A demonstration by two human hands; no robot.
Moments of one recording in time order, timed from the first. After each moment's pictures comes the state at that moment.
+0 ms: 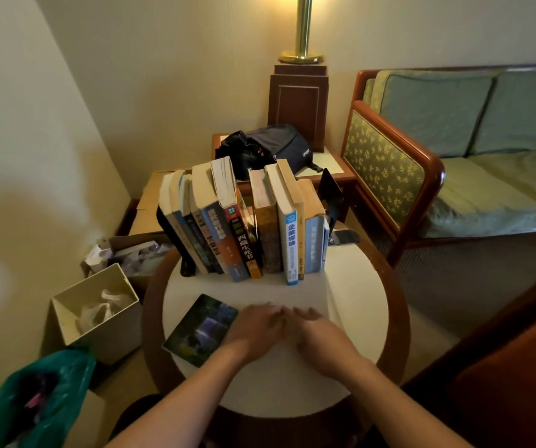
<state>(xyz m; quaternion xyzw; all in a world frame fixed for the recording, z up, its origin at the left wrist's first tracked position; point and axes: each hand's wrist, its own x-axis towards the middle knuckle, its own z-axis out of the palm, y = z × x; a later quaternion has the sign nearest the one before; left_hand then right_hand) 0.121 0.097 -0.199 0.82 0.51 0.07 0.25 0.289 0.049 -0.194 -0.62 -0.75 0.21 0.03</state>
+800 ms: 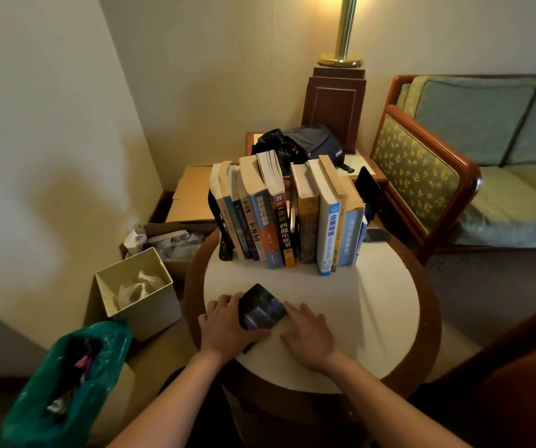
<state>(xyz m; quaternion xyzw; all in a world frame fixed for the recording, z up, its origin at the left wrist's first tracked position) 0.003 0.057 -0.217 0.69 0.69 0.11 0.20 0.202 0.033 -0.199 -0.62 -0.72 0.31 0.06</state>
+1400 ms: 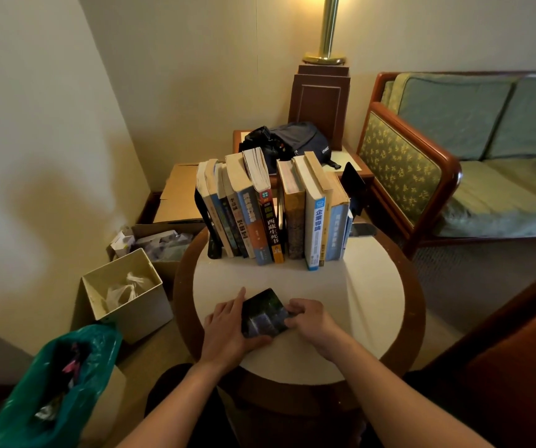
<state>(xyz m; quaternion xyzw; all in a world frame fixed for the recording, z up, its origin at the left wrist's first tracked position) 0.019 0.042 -0.229 0.72 0.64 0.14 0.23 0.218 0.041 -0.192 -0.69 -0.46 0.50 0.23</state>
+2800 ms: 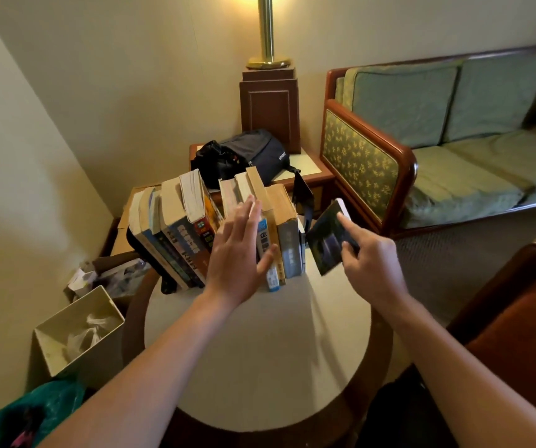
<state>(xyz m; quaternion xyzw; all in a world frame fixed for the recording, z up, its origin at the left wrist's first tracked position) 0.152 0.151 -0.093 0.83 0.45 0.32 -0.02 0.379 0.070 -0.084 -0.63 -0.63 0.08 0.45</state>
